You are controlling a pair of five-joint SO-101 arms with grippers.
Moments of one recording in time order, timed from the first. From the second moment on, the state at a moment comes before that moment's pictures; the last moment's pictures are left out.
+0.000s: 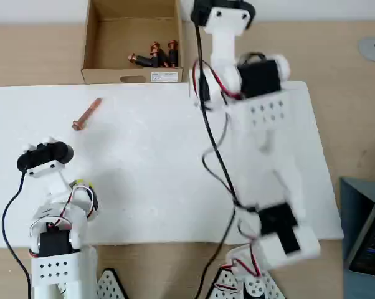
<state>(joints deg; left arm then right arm) -11.3 -93.8 92.4 56.0 1.8 -20.2 -0.4 -30.5 101.2 -23.8</state>
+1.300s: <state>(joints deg) -8.9 -20.0 16.3 73.6 -11.7 1.2 -78.2 47.1 90.3 -23.5</state>
